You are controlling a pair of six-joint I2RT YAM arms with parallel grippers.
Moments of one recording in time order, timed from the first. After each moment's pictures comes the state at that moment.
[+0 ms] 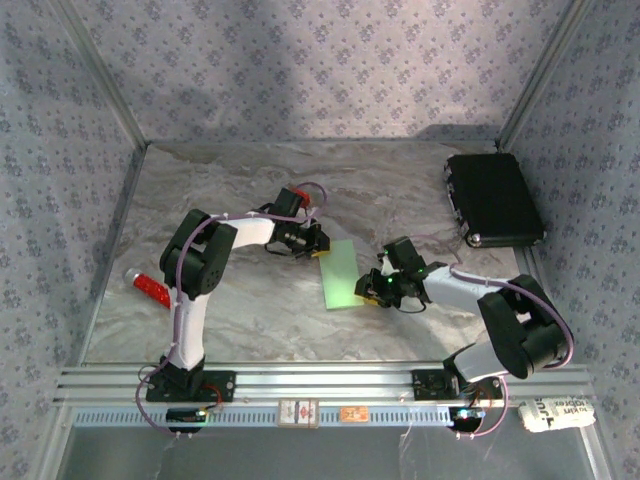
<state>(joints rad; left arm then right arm) -0.54 2.10 1.26 -0.18 0.67 -0.66 0.50 1.43 0.55 -0.18 -0.47 0.82</state>
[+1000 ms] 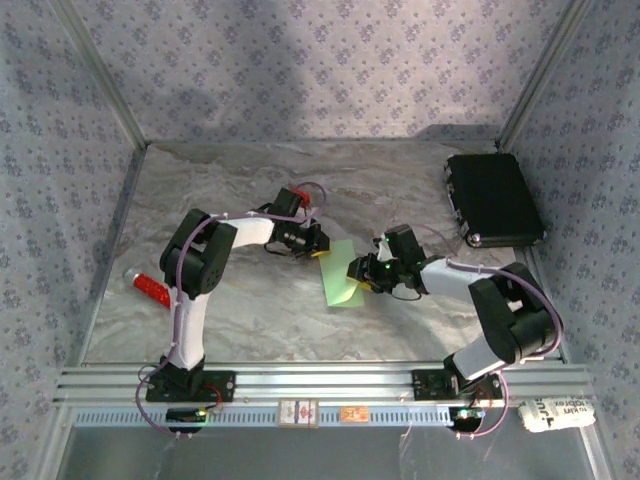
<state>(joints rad) -0.53 2.10 1.27 -0.18 0.69 -0.64 0.45 1.52 0.61 0.02 -0.58 0.85</state>
